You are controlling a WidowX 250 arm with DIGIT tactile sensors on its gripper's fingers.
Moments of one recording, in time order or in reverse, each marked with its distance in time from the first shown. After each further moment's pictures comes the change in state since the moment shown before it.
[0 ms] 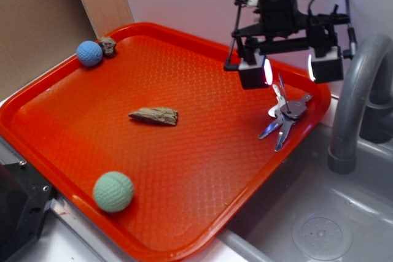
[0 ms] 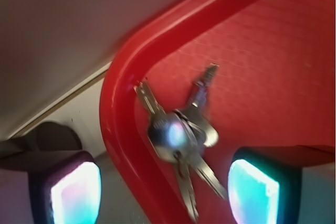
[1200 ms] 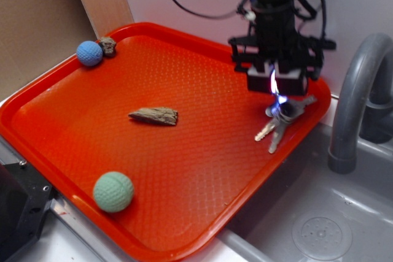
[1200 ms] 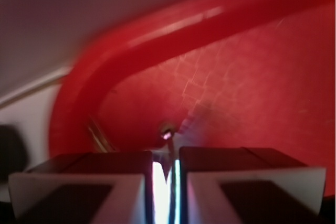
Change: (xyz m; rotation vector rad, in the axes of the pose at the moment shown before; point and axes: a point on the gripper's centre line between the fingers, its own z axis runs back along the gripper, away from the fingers) arm 0.011 0.017 0.007 0.038 -0.077 -0.194
